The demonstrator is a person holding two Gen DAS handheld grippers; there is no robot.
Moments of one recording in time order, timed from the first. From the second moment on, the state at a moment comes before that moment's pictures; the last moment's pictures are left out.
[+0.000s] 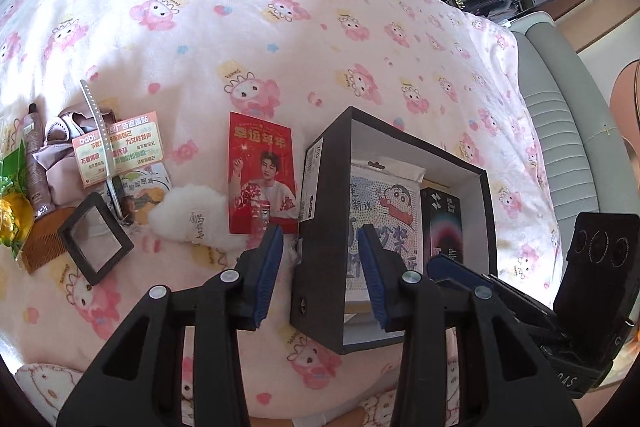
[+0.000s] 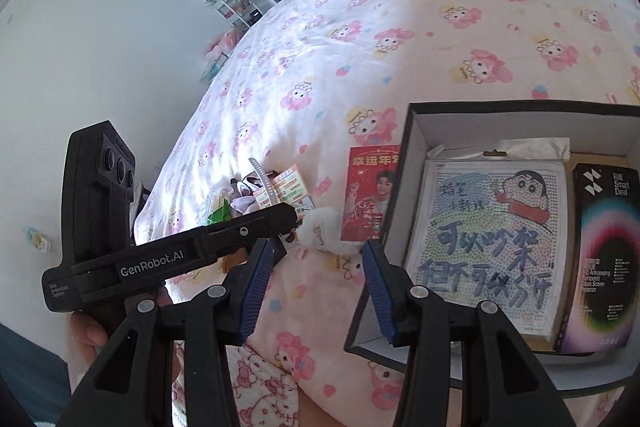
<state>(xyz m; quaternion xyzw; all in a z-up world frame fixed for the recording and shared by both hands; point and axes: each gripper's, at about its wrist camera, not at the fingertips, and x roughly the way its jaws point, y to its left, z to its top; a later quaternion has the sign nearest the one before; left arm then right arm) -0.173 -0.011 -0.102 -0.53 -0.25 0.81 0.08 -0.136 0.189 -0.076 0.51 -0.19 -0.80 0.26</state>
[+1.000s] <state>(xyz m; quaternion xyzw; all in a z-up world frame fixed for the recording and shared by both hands) -0.188 -0.039 -0.244 -0.55 -0.39 0.74 0.00 -0.161 0.188 -0.132 0.53 -0.19 -0.80 0.21</state>
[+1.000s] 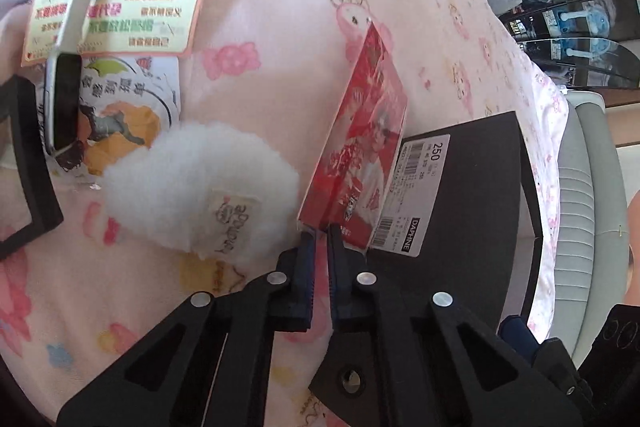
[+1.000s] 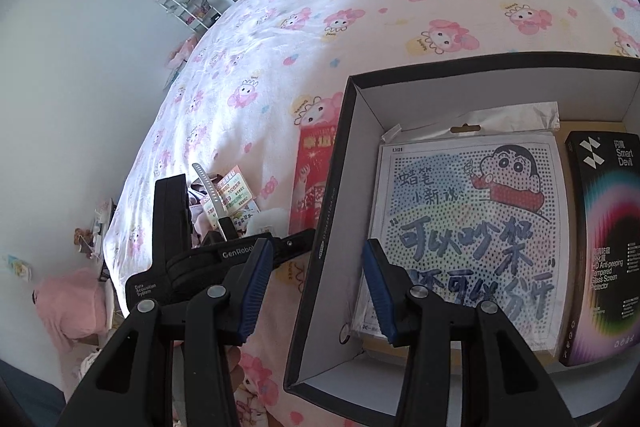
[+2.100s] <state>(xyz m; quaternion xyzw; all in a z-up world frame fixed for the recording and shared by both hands) -0.112 -0.179 -0.233 -0.55 -0.41 0.73 -0.03 -0.170 0.040 -0.195 0.57 -0.06 -0.81 0.13</state>
